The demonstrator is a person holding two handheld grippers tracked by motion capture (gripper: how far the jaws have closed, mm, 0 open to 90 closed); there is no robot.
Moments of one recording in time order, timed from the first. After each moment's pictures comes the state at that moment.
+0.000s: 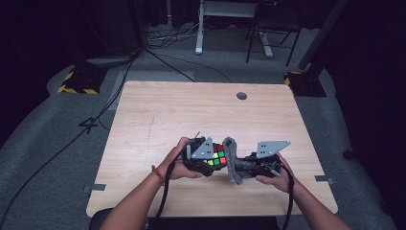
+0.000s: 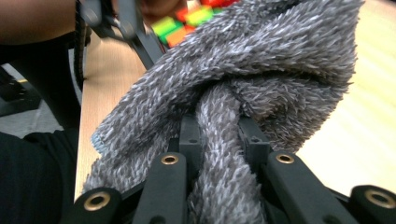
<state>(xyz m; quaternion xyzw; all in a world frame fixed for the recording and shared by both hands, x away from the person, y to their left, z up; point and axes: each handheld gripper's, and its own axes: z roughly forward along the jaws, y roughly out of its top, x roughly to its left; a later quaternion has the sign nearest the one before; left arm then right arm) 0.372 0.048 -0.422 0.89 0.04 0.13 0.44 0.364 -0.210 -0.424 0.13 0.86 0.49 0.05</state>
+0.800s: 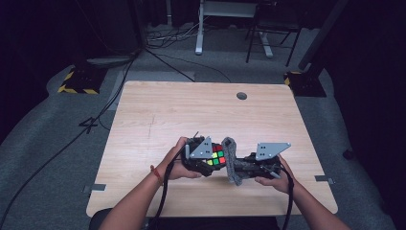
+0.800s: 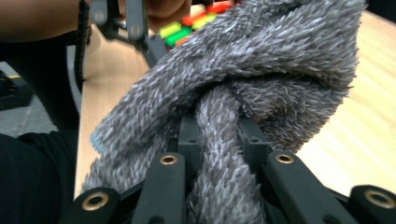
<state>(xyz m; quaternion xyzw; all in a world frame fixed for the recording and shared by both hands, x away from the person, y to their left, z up) 0.369 0.051 -0.416 0.88 0.04 0.13 0.45 0.357 -0.205 -0.418 0.12 0.86 0.49 0.07</state>
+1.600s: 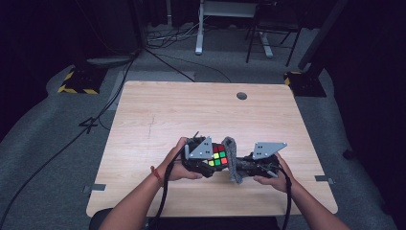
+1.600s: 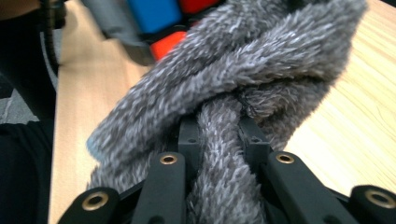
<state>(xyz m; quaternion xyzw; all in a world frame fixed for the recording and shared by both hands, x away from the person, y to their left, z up) 0.367 0.058 -0.405 0.87 0.04 0.13 0.47 0.362 -0.204 -0.427 0.13 0.87 0.46 0.08</state>
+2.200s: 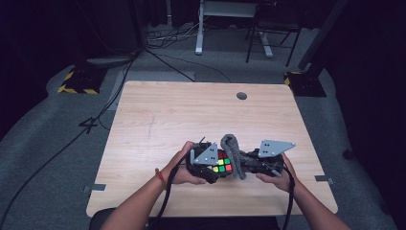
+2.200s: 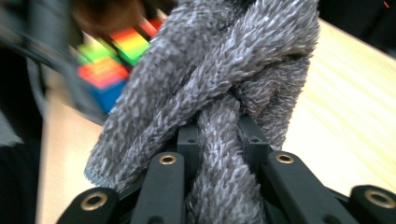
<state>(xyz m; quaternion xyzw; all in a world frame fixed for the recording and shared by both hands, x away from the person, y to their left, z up) 0.353 0.041 -0.408 0.87 0.01 0.10 0.48 0.363 -0.212 -0.417 0.15 0.86 0.48 0.11</state>
